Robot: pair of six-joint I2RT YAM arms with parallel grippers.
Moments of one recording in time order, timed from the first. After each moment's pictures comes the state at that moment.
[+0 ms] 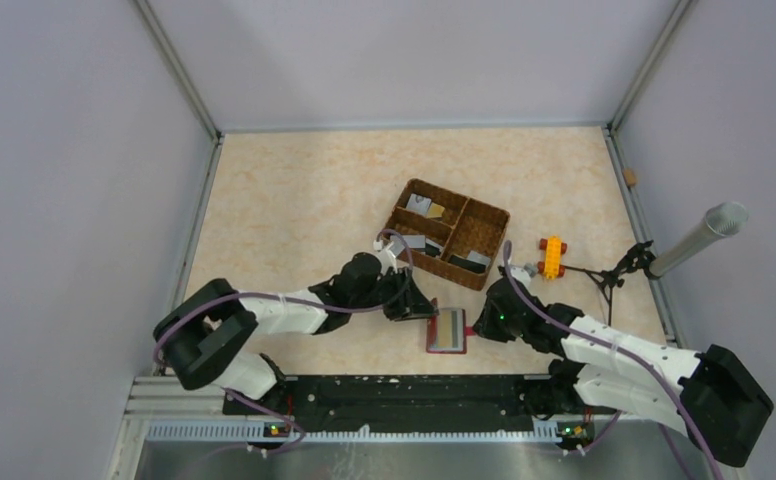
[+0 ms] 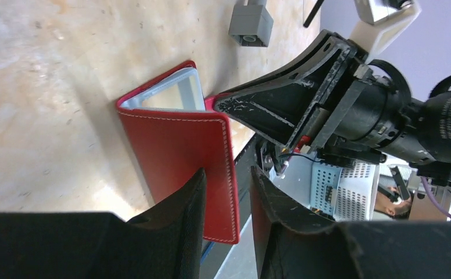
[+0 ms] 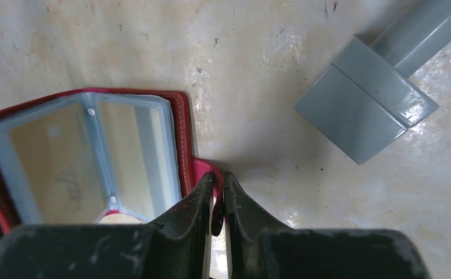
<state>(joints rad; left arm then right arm) -0.85 1.42 0.49 0.46 0.41 -1.10 0.80 0.93 0.33 -0.35 0.12 0.94</state>
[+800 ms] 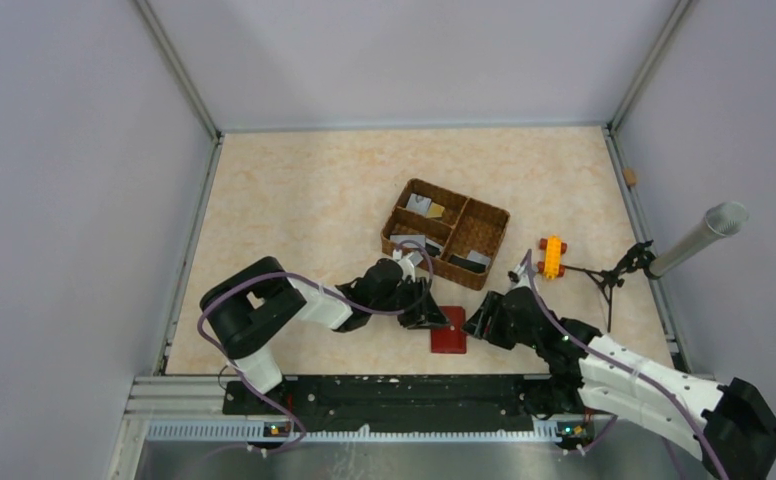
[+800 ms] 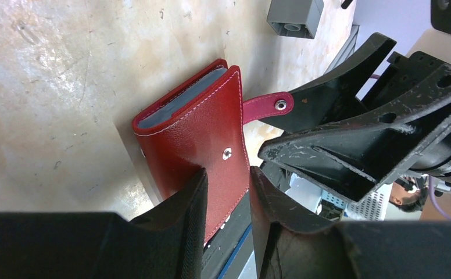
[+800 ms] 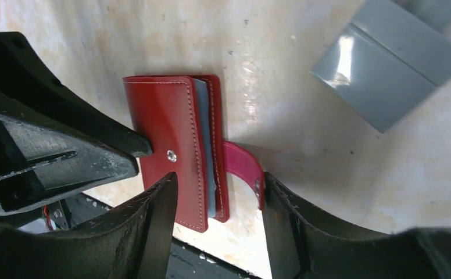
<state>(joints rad) -0.92 1.71 0.57 0.58 0.43 -1.11 0.80 0.68 0.21 -0.32 0.07 1.05</state>
